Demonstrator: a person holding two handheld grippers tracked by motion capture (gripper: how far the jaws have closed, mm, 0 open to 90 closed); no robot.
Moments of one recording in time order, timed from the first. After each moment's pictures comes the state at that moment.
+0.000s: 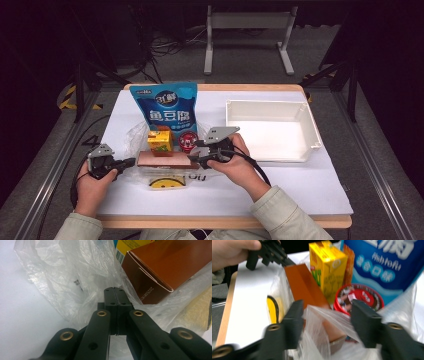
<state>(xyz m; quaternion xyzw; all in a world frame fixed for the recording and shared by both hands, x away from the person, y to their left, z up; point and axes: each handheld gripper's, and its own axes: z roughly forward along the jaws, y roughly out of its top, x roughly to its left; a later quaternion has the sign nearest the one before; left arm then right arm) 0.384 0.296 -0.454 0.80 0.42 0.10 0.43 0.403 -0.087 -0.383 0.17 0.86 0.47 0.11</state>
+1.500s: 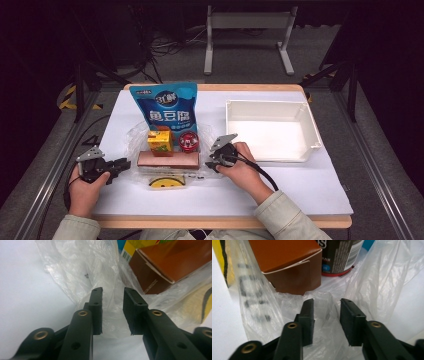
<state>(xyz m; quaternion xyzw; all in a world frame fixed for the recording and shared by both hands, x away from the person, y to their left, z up) 0.370 0.316 -0.454 0.77 0.44 0.10 0.46 0.413 -0.107 -0.431 0.23 0.91 0.34 0.11</state>
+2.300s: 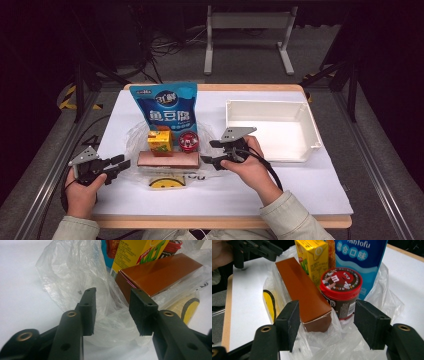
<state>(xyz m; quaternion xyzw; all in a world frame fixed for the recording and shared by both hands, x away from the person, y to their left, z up) 0.361 0.316 -0.445 0.75 0.42 0.12 0.49 0.397 -0.121 -0.381 0.23 0.85 0.47 0.10</state>
